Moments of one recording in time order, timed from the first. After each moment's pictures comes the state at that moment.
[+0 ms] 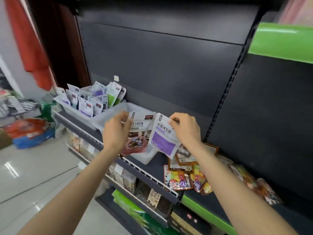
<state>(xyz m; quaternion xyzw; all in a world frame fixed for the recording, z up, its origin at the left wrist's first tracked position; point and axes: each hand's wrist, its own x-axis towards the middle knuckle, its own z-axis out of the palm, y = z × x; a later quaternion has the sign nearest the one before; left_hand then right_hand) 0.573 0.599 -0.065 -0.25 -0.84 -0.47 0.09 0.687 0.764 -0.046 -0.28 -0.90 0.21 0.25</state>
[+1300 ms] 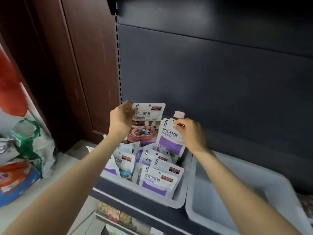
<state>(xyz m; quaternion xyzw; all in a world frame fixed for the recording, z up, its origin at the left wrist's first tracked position) -0.019 0.584 -0.054 -0.36 -0.78 -0.52 0.01 0.160 0.706 -0.069 -0.33 -0.88 0.19 0.30</state>
